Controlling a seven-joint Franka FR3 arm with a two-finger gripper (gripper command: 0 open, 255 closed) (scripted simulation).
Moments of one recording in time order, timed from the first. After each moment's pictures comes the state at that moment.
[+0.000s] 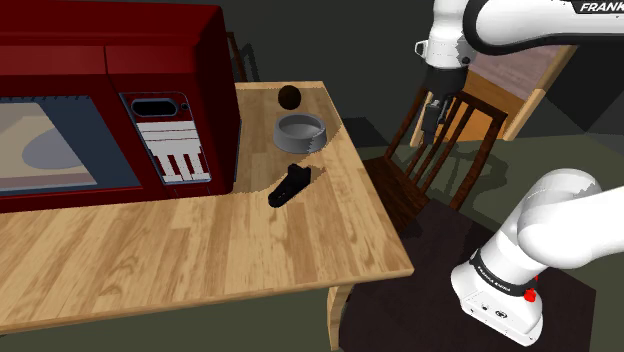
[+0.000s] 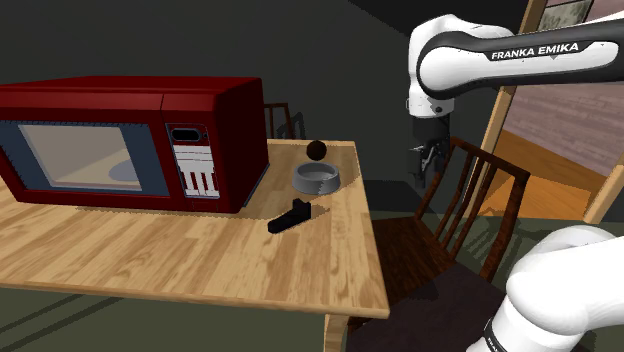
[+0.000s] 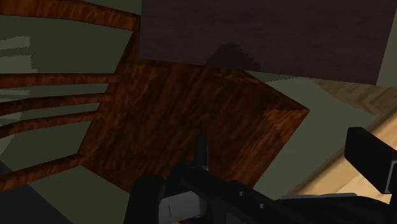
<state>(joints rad) 0.01 -0.76 0.06 -2.45 -0.08 1.54 -0.11</state>
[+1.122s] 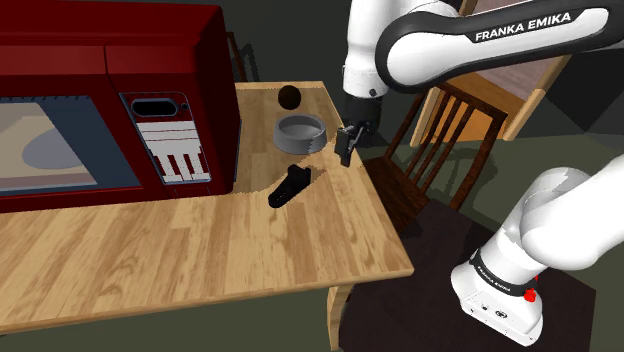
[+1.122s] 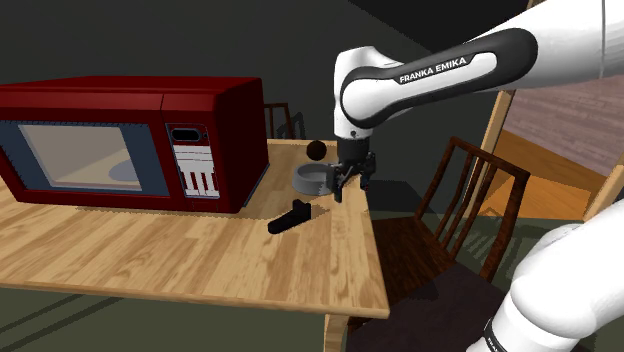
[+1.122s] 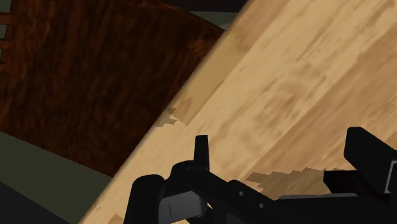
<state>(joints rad) 0.08 -0.41 0.27 -2.32 0.09 1.88 0.19</state>
